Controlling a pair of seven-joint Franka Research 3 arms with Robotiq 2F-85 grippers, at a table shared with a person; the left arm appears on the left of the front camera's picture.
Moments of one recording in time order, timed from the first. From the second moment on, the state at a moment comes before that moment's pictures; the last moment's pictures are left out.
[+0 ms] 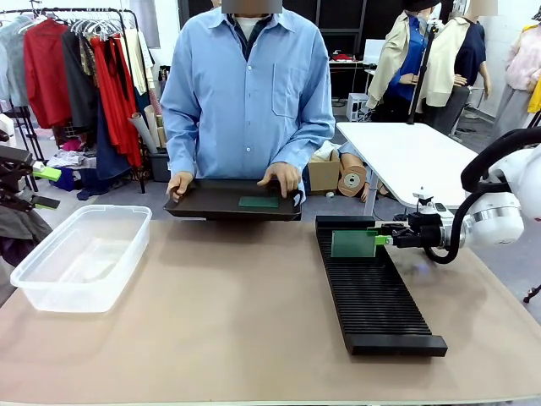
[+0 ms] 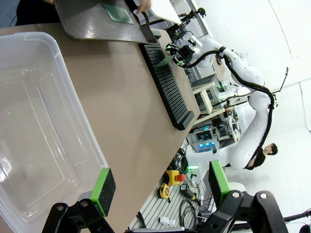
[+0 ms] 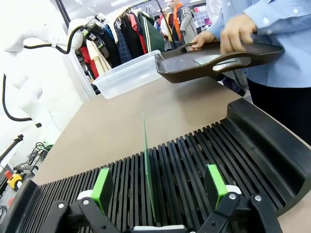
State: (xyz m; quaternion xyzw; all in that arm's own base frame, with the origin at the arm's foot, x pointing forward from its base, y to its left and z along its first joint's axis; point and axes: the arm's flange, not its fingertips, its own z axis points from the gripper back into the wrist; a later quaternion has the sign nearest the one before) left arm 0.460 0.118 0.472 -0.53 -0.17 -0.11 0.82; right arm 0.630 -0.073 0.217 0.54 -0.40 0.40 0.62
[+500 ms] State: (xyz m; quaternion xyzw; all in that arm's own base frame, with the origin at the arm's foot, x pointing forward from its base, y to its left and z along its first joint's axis) left arm 0.460 0.118 0.472 -0.53 -0.17 -0.11 0.82; right arm 0.630 -0.073 0.215 0.54 -0.40 0.40 0.62
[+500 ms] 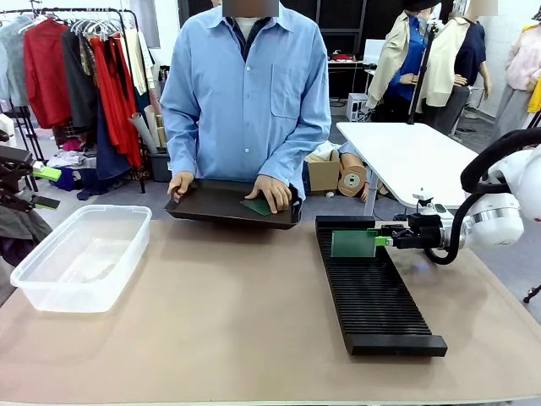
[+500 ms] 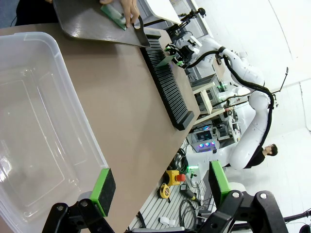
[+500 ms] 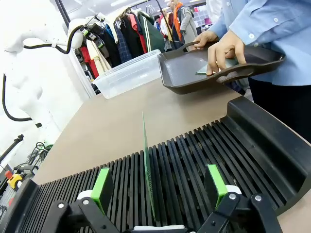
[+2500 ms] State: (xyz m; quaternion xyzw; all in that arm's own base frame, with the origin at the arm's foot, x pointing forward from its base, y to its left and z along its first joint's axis) left arm 0.460 0.118 0.472 -0.53 -0.17 -0.11 0.82; right arm 0.579 -0.054 0.378 0.59 -0.33 0.35 0.65
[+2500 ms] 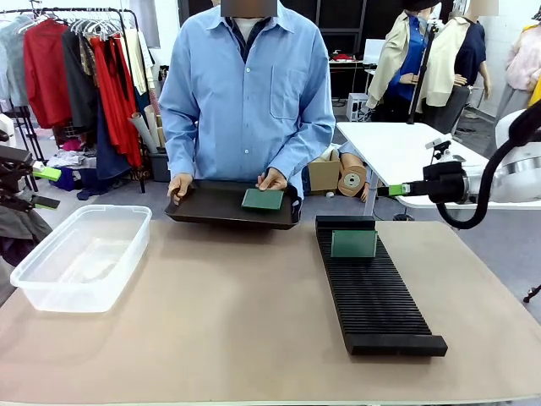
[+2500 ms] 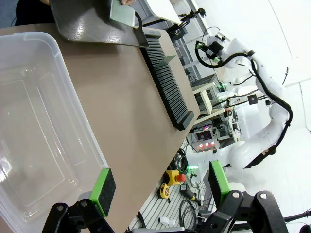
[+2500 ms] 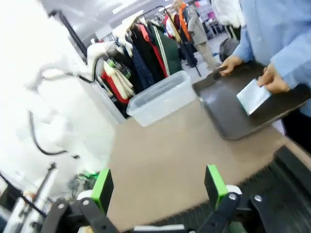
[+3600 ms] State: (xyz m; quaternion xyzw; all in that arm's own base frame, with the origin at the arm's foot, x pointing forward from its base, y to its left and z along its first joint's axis) left arm 0.460 0.118 0.472 -0.53 -0.17 -0.11 0.82; right arm 0.500 -0.047 0.396 0.65 -0.12 0.09 0.74
